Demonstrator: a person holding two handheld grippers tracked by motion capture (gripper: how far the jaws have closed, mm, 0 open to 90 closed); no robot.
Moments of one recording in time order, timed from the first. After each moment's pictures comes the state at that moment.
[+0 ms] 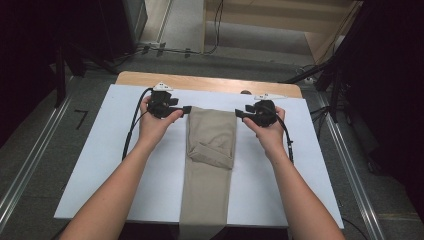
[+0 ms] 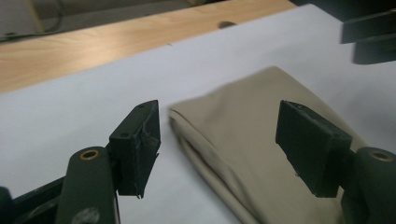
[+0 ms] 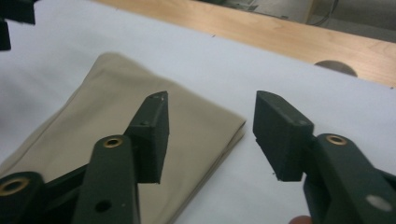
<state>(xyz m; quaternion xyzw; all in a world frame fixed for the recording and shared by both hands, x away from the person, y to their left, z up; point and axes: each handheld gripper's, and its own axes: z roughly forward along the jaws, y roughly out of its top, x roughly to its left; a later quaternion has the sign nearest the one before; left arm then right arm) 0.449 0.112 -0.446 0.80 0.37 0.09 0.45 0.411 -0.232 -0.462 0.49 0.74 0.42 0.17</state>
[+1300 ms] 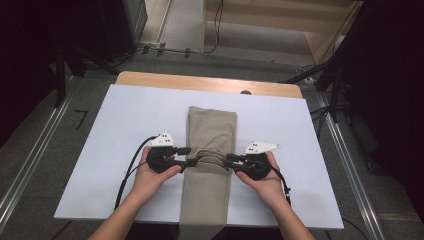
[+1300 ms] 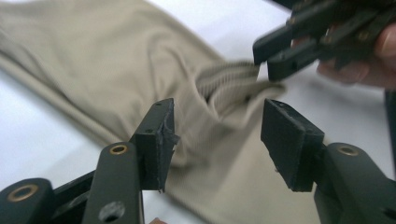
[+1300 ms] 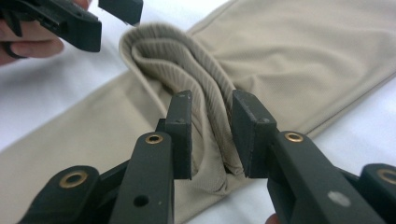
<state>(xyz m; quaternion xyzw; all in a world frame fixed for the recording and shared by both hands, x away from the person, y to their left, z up) 0.320 0.113 -0.477 0.82 0.27 0.00 0.50 0.279 -0.197 -0.494 0.38 0.80 0.46 0.09</state>
